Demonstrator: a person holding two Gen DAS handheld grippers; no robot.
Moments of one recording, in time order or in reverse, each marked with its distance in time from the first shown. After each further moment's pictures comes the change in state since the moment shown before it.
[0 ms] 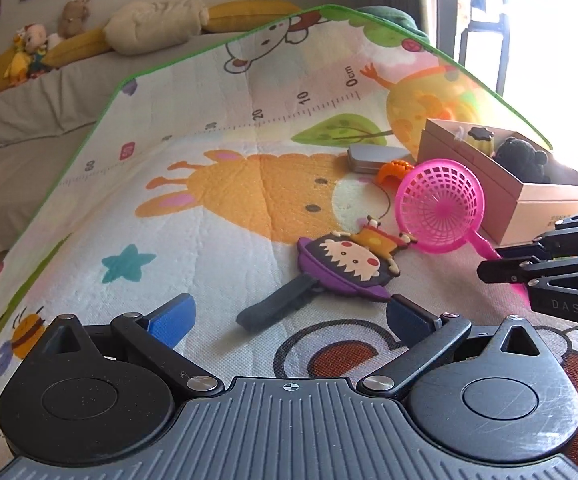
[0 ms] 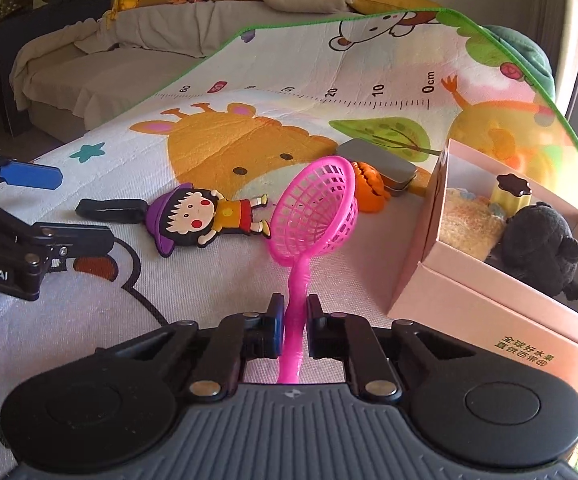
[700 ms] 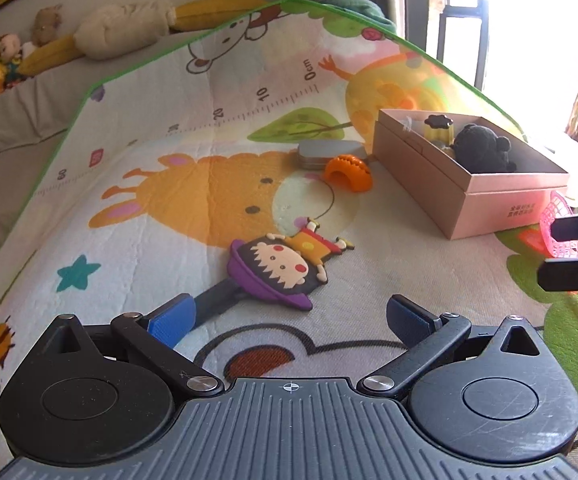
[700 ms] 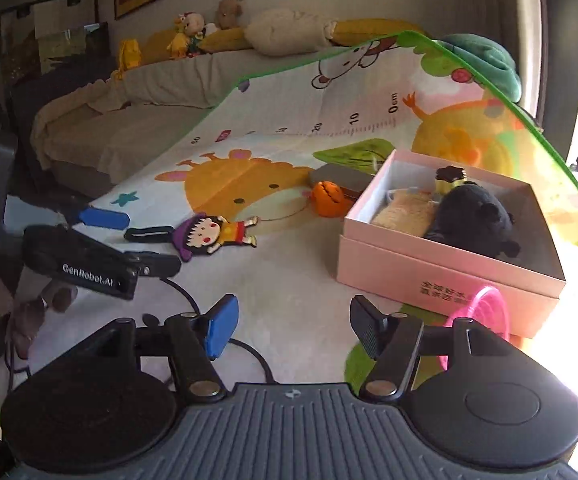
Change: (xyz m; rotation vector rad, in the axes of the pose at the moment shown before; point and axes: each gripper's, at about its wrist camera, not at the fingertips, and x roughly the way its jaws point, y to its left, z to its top) left arm -0.009 -0.035 -0.001 0.008 0.045 -0.030; right arm -0.073 -0.048 -0.018 0.147 -0.105 0.160
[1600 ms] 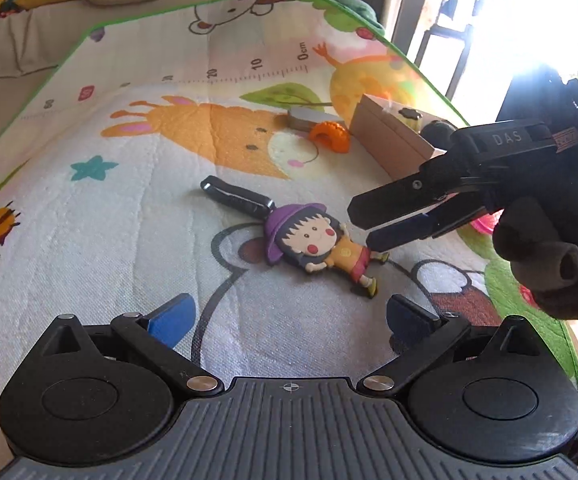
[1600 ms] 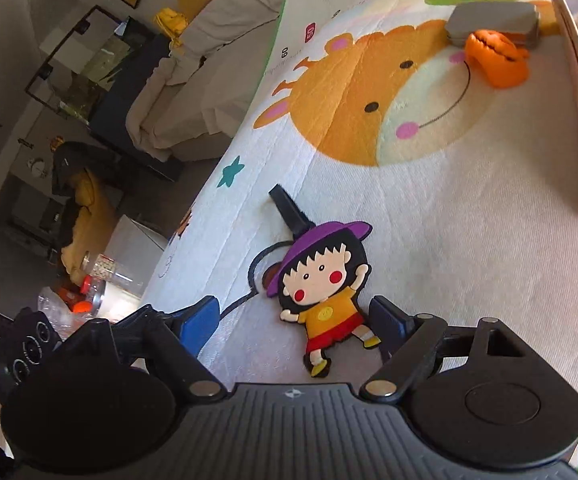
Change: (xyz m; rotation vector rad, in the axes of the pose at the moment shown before) left arm -0.042 0.038 -0.052 -0.099 0.038 -0.187; right arm 0.116 -0.001 0.018 0.432 0.371 0.527
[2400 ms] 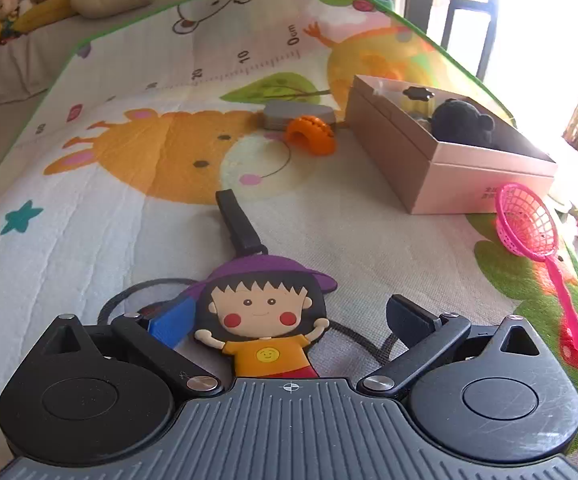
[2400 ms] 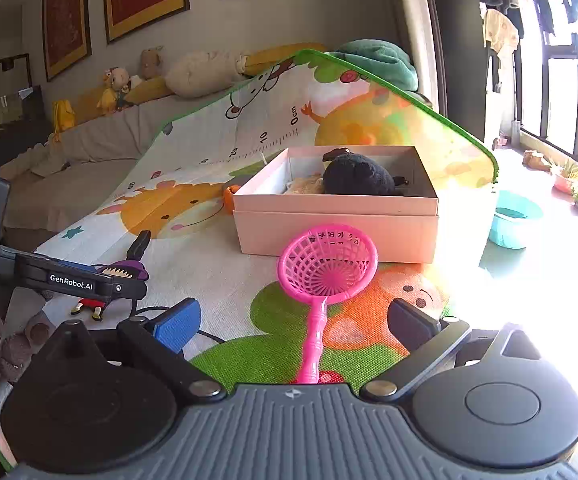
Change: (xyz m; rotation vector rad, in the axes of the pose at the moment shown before) left arm 0.083 -0.075 0.039 0.086 0.019 0.107; right arm -0.155 -0.013 -0.155 -0.269 -0.602 -0.674
